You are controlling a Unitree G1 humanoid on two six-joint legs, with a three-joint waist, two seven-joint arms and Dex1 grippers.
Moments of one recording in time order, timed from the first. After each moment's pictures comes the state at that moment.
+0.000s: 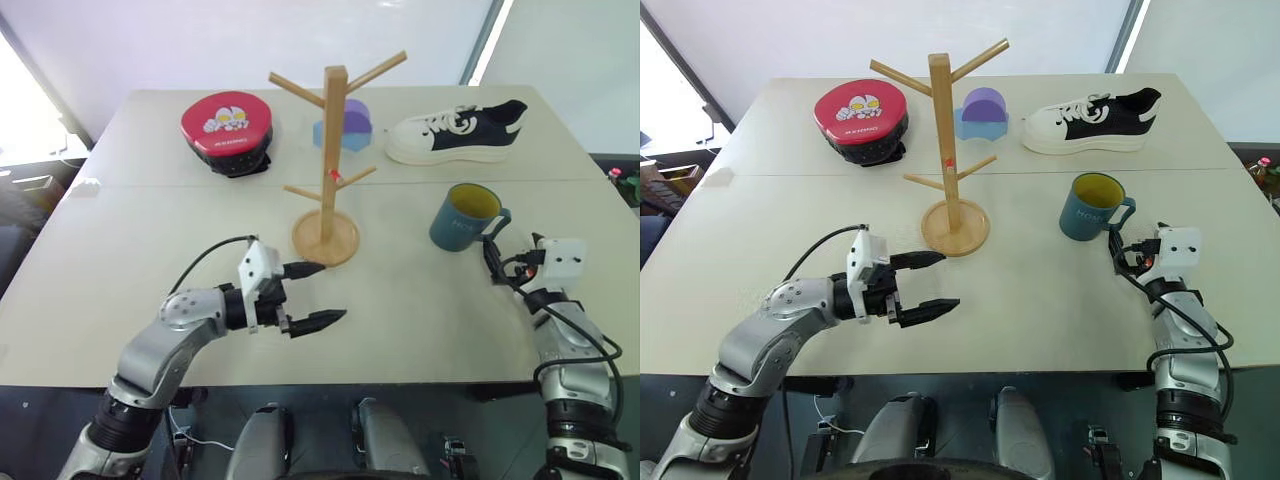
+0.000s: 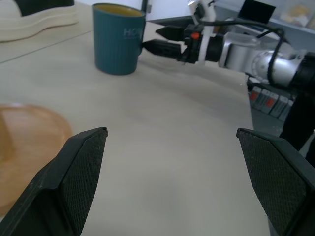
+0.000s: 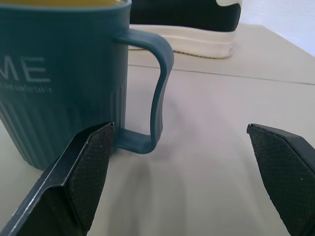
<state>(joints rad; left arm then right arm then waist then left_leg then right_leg) -0.20 0.48 -0.18 -0.42 -0.51 0.50 -0.86 -0.15 -0.45 -0.36 0.24 0.25 -0.04 0.32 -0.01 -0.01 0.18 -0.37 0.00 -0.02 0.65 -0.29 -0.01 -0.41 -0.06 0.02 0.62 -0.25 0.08</state>
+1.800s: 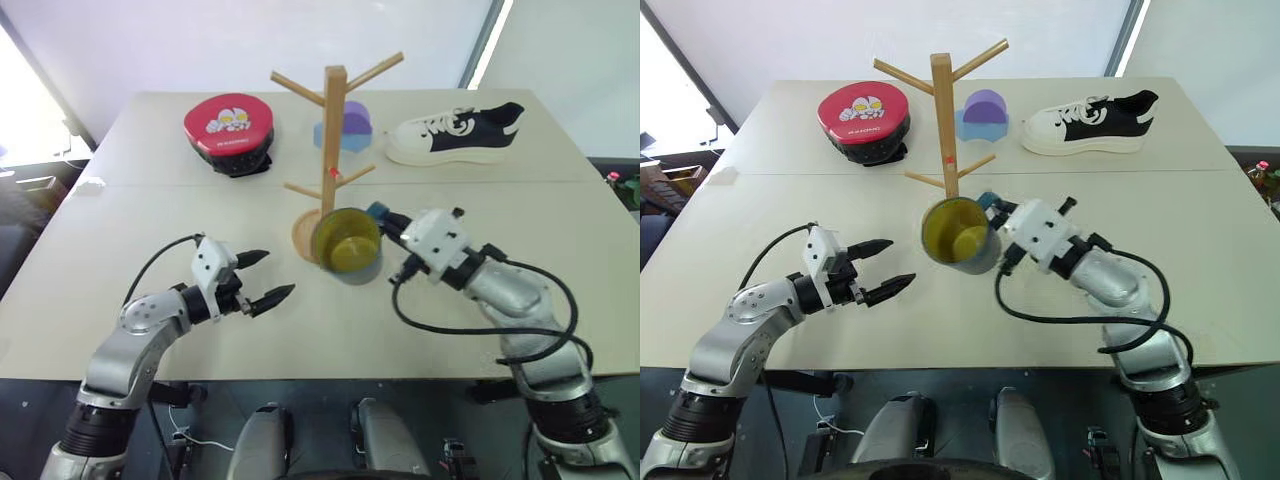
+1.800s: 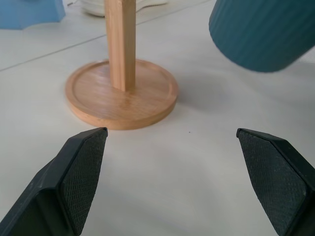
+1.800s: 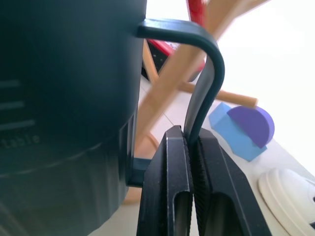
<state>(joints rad) -0.13 0.54 0.01 -0.26 -0.44 0.37 -0.80 -0.25 -0.52 0.14 -0.54 -0.03 0.36 0.50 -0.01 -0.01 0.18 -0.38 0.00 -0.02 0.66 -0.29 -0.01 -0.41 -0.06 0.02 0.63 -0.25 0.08</state>
